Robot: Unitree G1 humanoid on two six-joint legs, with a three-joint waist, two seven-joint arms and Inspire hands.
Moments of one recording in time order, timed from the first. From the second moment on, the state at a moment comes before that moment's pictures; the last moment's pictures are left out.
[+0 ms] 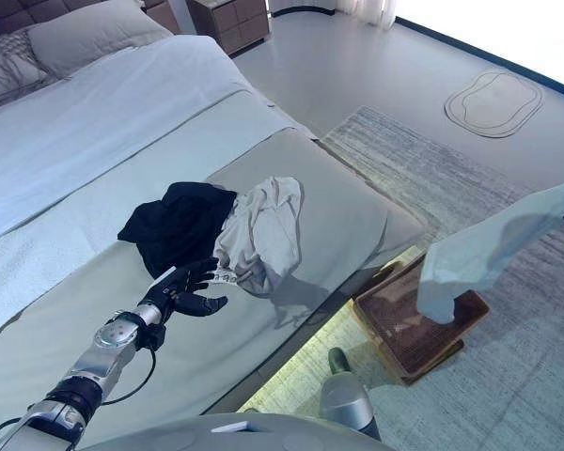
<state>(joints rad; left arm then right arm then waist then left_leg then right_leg) -0.10 0.52 -0.26 0.69 -0.33 -0.16 -0.23 -0.31 -1.14 -0.15 0.72 0.10 0.15 0.18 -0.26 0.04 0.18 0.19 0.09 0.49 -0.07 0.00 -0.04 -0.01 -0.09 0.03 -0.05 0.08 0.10</state>
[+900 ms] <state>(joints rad) -0.10 0.52 -0.26 0.67 -0.33 -0.13 -0.24 -0.24 -0.92 -0.11 0.94 -0.02 0.22 0.13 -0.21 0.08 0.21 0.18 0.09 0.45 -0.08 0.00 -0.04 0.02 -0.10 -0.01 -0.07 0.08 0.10</state>
